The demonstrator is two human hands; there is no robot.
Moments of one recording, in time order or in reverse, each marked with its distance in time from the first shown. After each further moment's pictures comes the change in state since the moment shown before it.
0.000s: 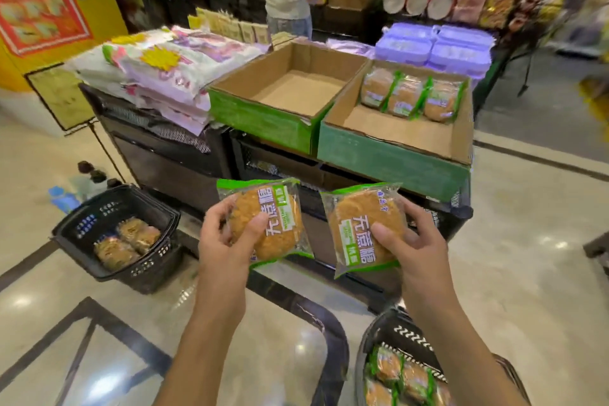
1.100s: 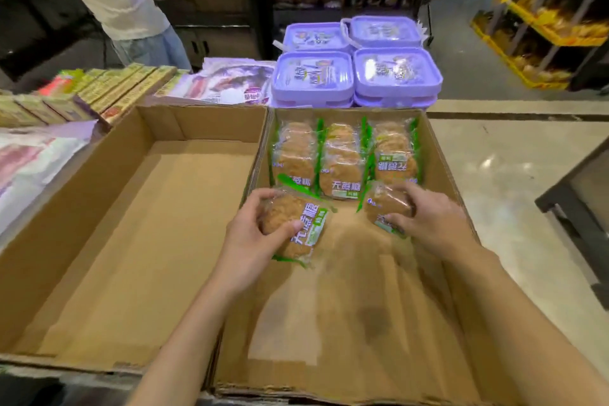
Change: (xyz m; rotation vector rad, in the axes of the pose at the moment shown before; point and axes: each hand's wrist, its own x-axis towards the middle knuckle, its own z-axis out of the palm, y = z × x) left_hand 0.444 -0.095 0.361 0.545 -0.739 0.085; right_hand 0.528 -0.036 -0.141 -1.407 0.183 0.038
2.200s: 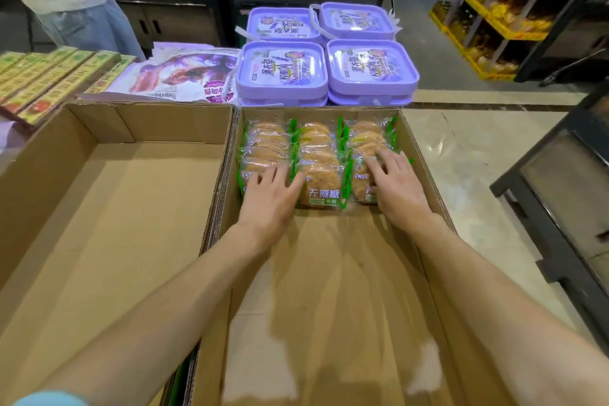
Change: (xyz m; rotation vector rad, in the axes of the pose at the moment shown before) left_hand 0.136 -0.049 0.065 1.398 -0.206 0.442; right_hand 0.104 0.038 0.046 -0.490 0.157 -0.173
